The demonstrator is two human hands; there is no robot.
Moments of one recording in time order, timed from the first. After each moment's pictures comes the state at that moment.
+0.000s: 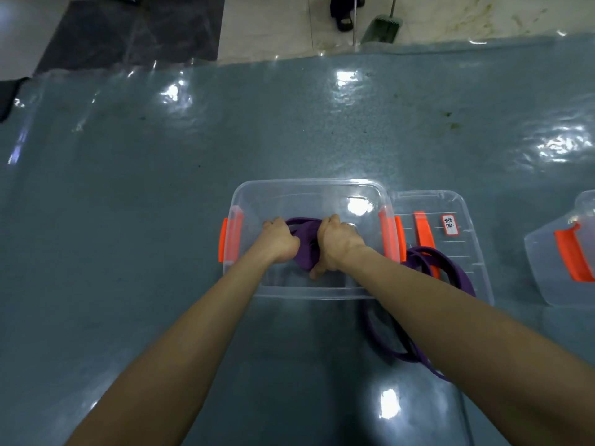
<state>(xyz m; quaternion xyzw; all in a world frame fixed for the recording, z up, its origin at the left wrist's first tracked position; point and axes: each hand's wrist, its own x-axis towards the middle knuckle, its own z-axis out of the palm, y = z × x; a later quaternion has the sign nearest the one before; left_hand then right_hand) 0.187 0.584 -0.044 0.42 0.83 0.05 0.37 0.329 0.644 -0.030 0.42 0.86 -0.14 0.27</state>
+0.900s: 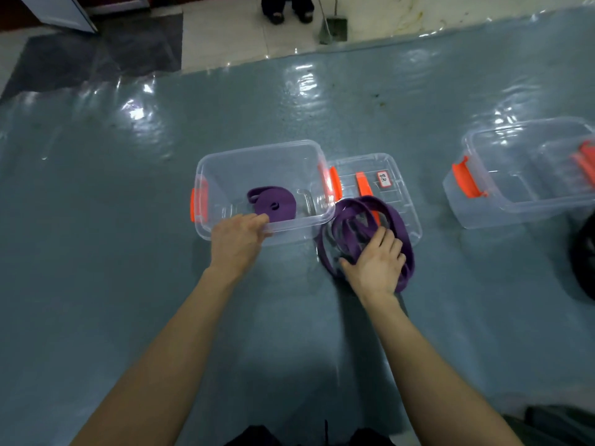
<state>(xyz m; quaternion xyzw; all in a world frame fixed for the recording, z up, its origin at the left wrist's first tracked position) 0.240 0.474 -0.015 0.67 0.74 0.06 -0.02 0.526 0.510 -0.065 0.73 0.67 -0.12 -0.02</state>
